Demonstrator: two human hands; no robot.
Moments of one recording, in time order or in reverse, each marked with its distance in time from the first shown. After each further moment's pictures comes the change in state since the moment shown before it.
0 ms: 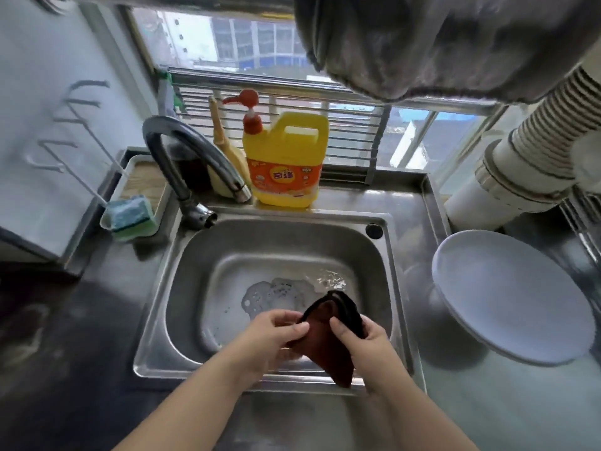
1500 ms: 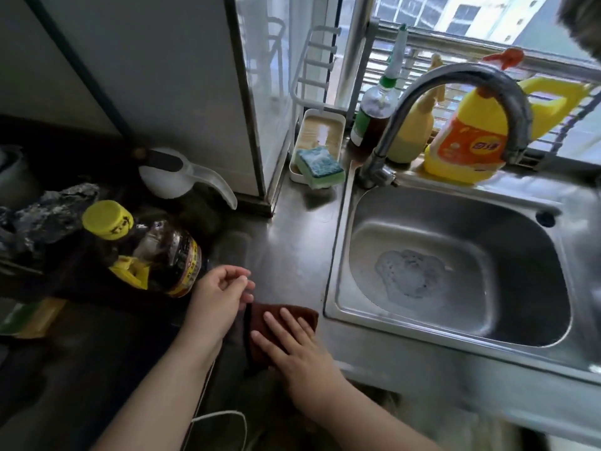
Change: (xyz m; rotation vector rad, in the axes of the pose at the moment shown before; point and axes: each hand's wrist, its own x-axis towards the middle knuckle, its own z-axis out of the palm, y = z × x) left_hand -0.140 -0.043 -0.323 0.088 0.681 0.283; right_hand -0.073 0.132 0.340 -1.619 -0.684 -0.663
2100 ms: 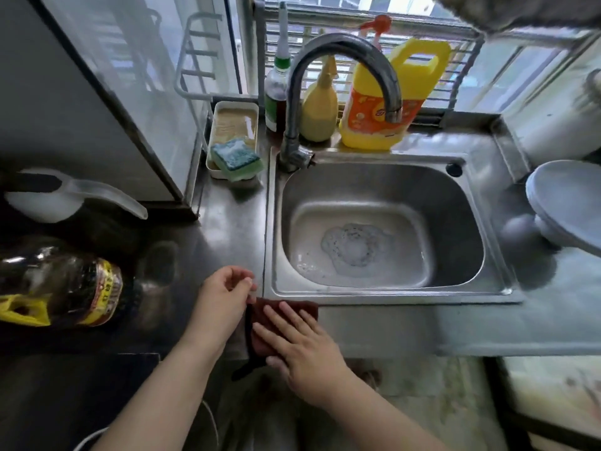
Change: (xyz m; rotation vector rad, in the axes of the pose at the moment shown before) left_hand -0.023 0.006 0.089 0.079 -0.229 0.033; right_hand -0.061 0.056 0.029 -0.011 0.298 0.258
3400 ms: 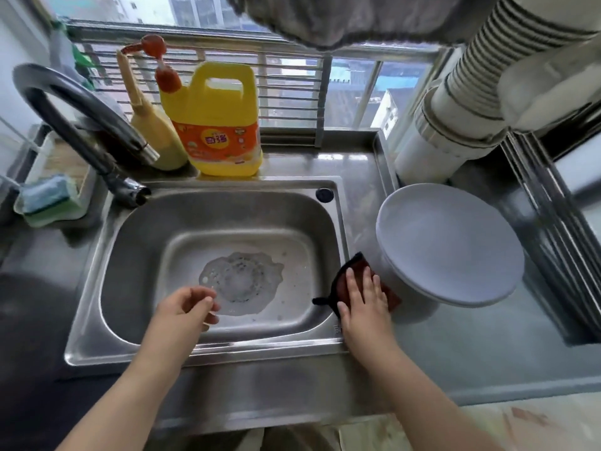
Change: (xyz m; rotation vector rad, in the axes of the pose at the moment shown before) left_hand -0.014 0.061 0.248 0.062 0.003 0.035; right_hand -0.093 0.361 -0.068 0.181 0.051 0.659
